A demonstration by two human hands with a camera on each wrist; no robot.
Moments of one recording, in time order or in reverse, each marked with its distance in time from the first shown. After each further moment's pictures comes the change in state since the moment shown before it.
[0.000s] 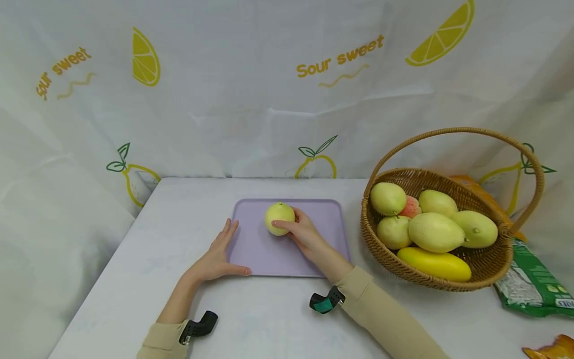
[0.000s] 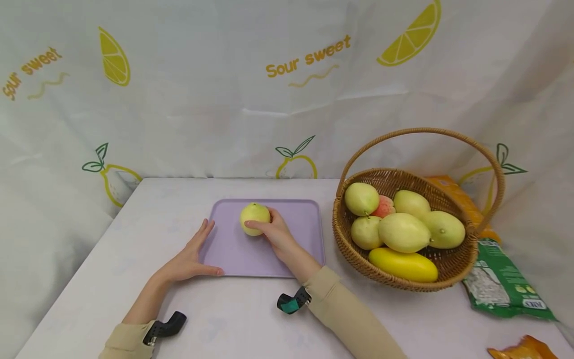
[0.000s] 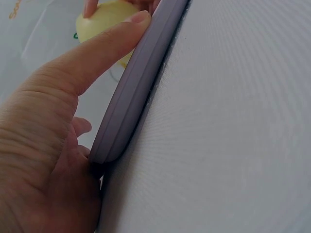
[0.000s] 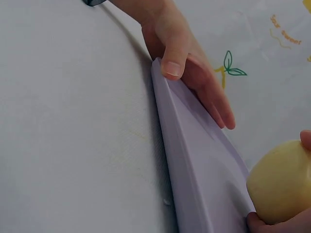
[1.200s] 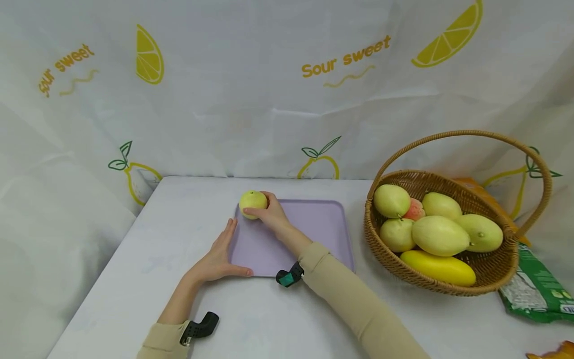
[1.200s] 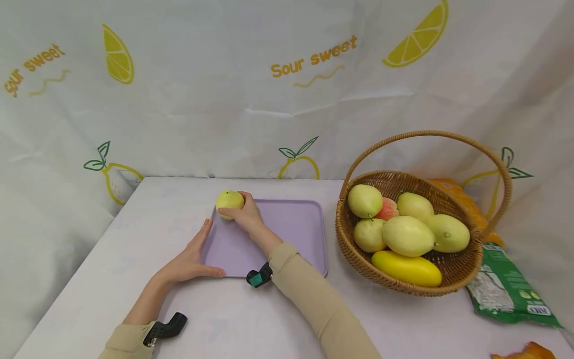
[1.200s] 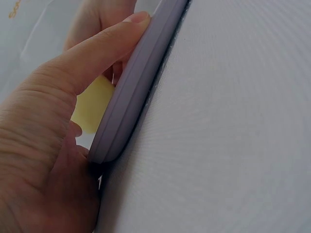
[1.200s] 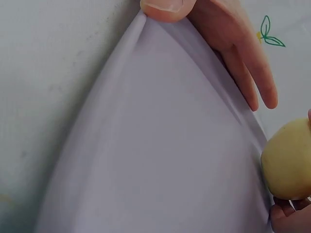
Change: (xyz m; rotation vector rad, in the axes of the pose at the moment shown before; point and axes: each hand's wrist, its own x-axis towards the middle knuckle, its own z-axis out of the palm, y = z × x) left_hand -0.001 0.002 -0.002 -0.016 -0.018 -0.045; right_hand 0.064 0.011 0.059 -0.420 0.065 -0.113
